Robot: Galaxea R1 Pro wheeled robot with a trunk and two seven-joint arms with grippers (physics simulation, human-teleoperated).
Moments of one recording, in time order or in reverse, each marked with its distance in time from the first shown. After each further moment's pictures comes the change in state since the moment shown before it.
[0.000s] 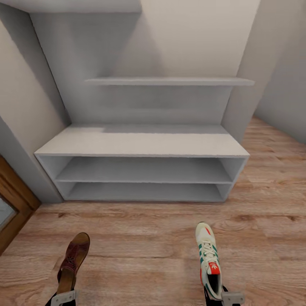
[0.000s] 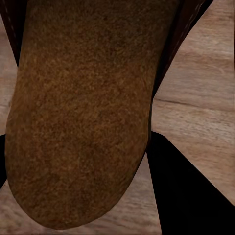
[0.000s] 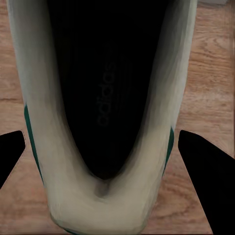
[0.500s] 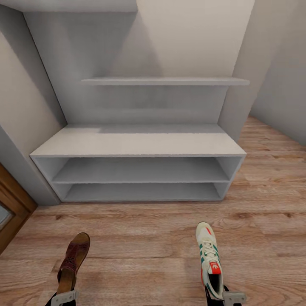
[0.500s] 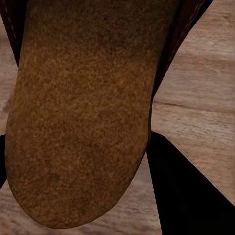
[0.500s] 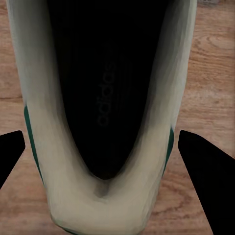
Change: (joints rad) left arm 0.000 0.000 0.000 0.000 0.000 0.000 0.000; right arm 0.000 -0.009 0.001 -0.002 0.003 -0.001 0.003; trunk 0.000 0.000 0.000
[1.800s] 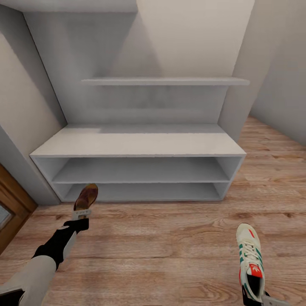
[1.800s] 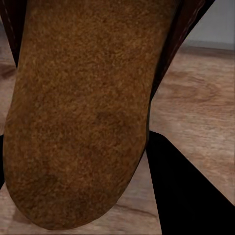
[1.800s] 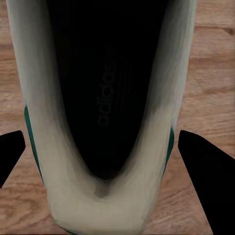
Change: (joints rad) left arm -0.468 0.013 -0.004 -0.235 -0.151 0.834 0.127; right arm 0.000 -0.141 -0.283 0.005 0.000 0.004 0.001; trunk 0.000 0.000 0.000
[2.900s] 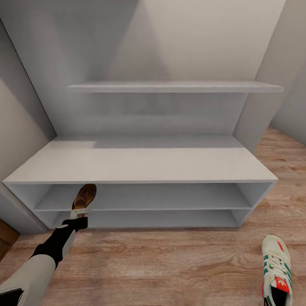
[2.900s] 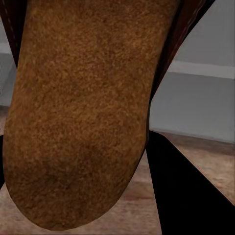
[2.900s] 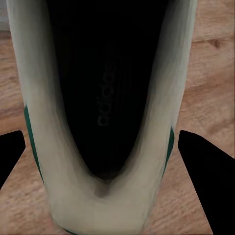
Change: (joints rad) left arm -0.004 0.005 0.004 -0.012 -0.002 0.007 0.013; right arm 0.002 -0.067 -0.181 0.080 -0.001 -0.002 -0.001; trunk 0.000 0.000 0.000
